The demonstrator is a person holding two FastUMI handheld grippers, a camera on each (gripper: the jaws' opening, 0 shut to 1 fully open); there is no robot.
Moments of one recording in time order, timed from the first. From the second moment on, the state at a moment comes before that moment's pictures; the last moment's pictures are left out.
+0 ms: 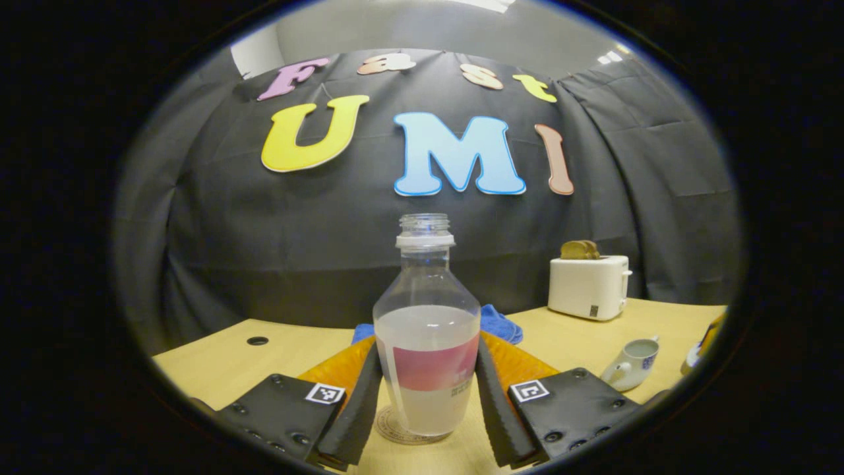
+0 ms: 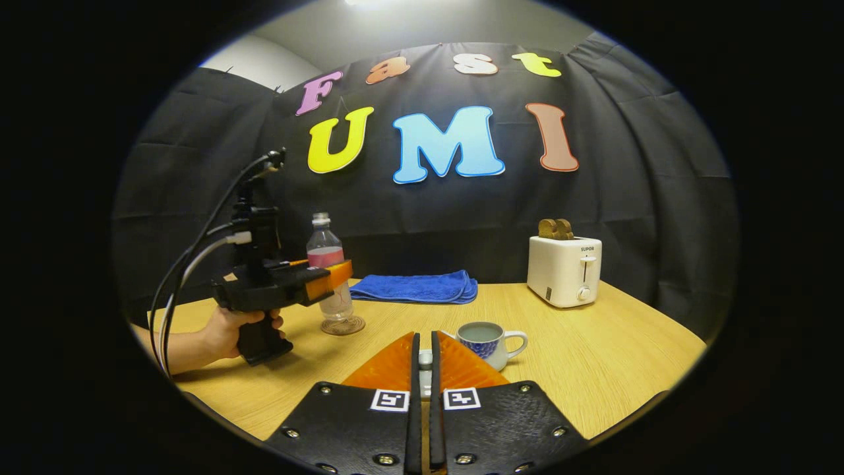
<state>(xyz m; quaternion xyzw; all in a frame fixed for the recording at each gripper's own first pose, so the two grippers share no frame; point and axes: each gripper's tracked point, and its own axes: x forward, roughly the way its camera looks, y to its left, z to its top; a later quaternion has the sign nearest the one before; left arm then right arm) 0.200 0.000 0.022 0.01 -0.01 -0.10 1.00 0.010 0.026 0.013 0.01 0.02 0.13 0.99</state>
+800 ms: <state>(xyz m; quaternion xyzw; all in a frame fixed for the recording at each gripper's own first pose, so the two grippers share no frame) 0.220 0.015 -0.007 0.00 0.01 -0.08 1.00 0.016 0.018 0.010 0.01 0.03 0.12 0.99</state>
